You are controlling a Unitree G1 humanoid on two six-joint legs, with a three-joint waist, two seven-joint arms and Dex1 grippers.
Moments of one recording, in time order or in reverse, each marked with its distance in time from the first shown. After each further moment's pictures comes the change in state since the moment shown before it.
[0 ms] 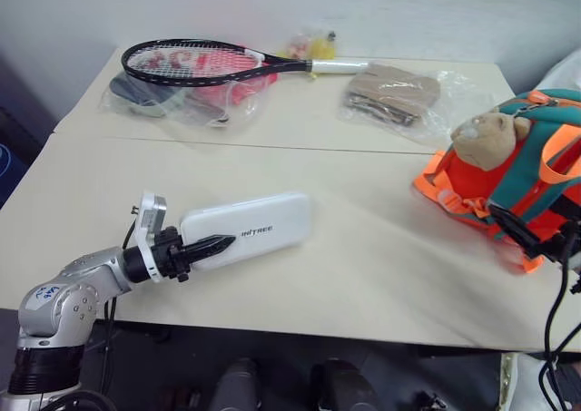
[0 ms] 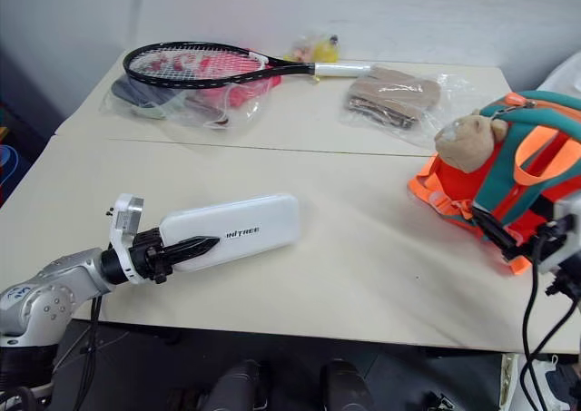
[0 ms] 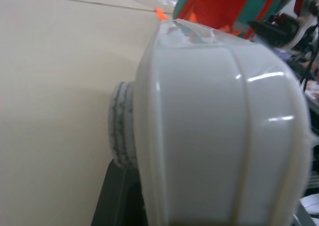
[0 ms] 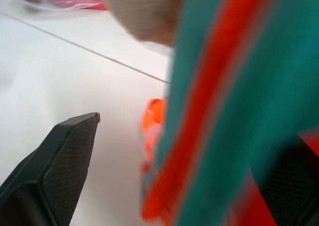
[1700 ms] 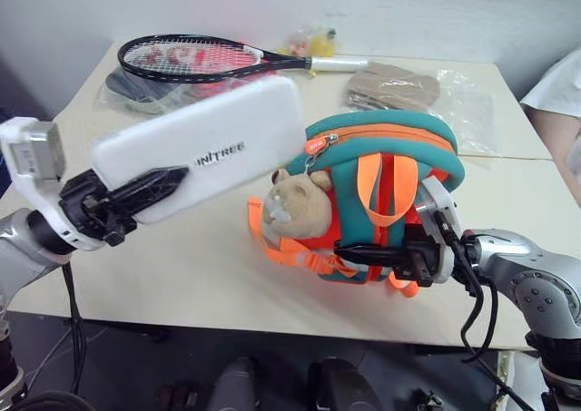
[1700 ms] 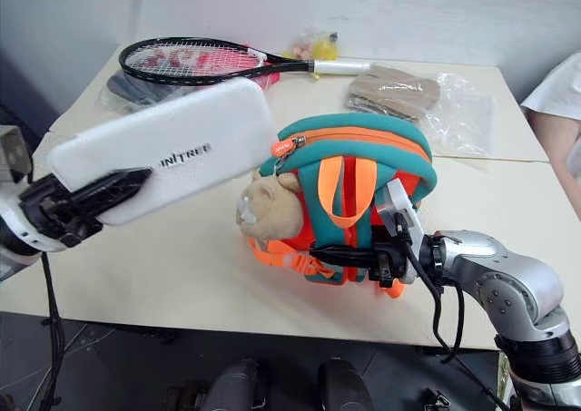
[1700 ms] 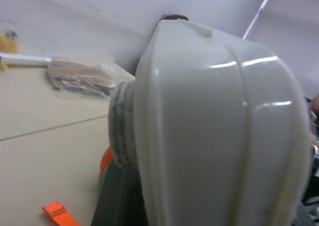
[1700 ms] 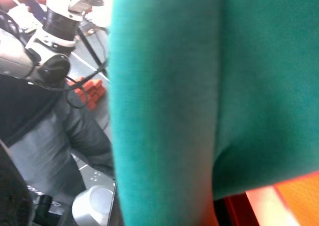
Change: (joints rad) left arm -0.062 0.159 0.308 -0.204 -0.567 0.172 0.206; right arm -0.149 0.019 0.445 -0.583 0.428 0.620 0.039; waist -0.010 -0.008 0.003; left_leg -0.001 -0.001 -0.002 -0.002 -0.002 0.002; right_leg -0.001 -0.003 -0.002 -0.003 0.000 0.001
